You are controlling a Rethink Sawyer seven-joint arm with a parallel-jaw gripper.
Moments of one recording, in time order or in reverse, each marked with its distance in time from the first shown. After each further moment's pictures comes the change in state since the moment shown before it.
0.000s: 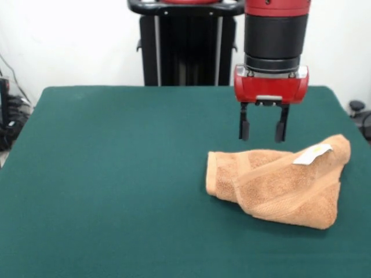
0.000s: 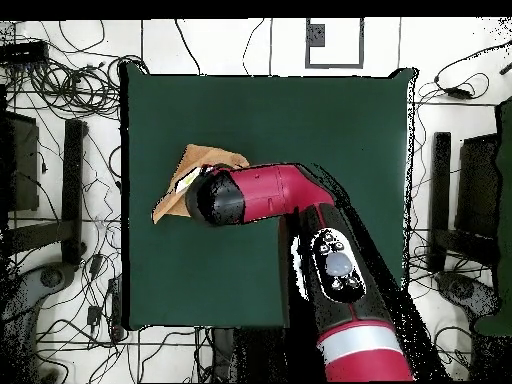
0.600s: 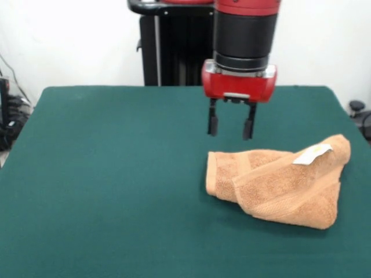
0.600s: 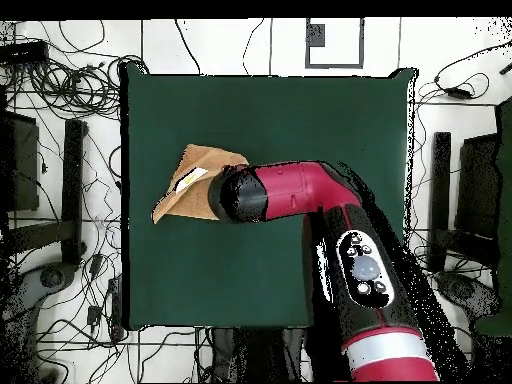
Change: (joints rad) arm -0.066 -0.010 0.007 -0.021 -0.048 0.088 -0.004
